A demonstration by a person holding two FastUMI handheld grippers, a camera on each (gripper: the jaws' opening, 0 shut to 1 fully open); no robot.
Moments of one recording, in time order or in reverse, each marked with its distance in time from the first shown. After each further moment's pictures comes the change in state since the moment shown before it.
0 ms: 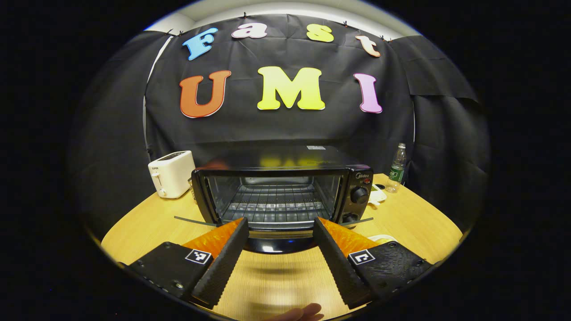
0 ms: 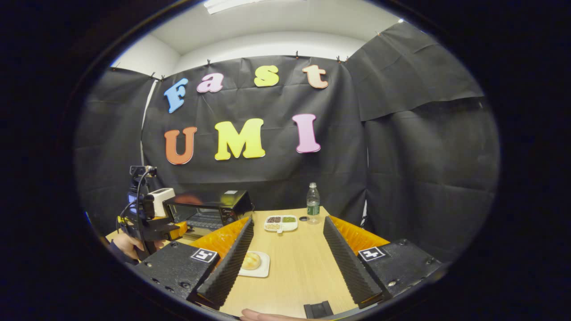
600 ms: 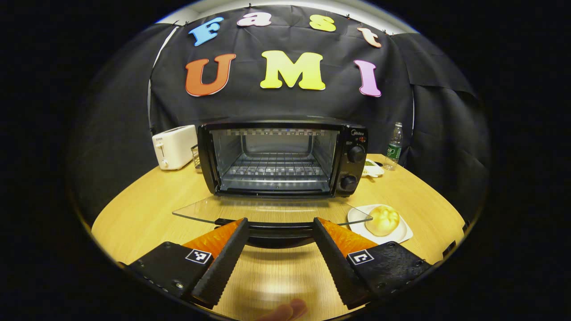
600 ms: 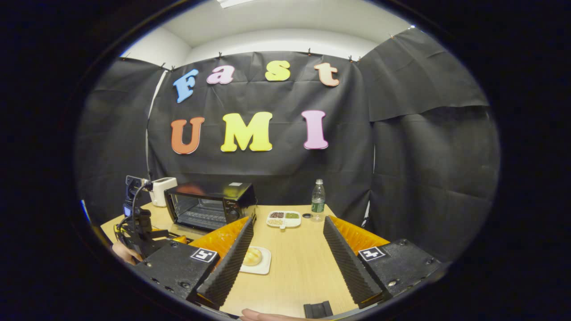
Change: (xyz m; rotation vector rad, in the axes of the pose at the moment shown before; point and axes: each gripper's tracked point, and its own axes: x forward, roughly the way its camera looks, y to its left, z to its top) left arm 0.002 -0.004 -0.021 -0.036 0.135 -0.004; right arm 0.008 0.023 -0.016 -0.076 0.024 0.035
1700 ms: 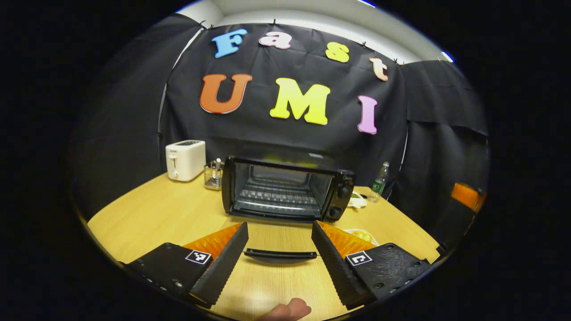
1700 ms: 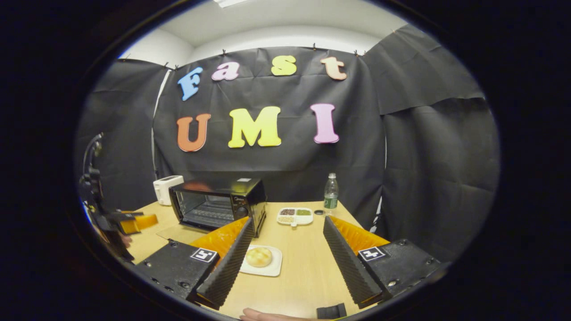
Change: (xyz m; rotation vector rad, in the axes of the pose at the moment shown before) left arm -0.092 0.034 0.077 -0.103 -0.242 -0.043; right arm 0.035 0.018 -0.024 0.040 0.021 0.064
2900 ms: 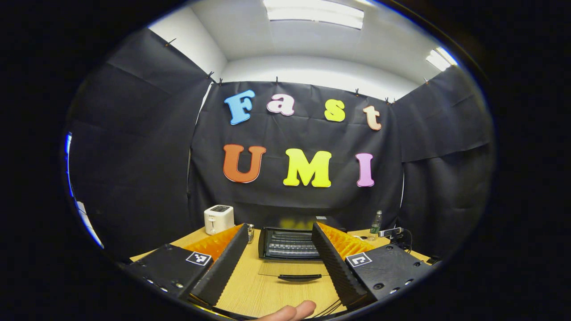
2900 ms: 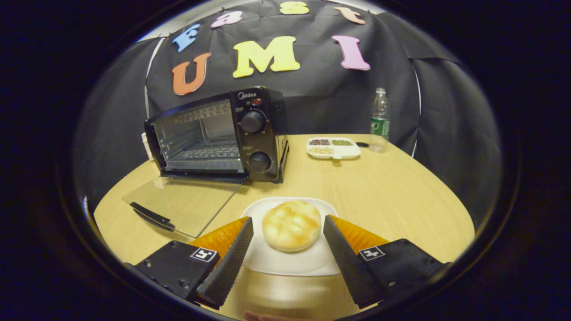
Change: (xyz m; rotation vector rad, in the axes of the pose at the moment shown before) left arm -0.145 0.036 0.111 0.059 -0.307 0.055; right arm 0.155 0.079 -0.204 0.024 0.402 0.056
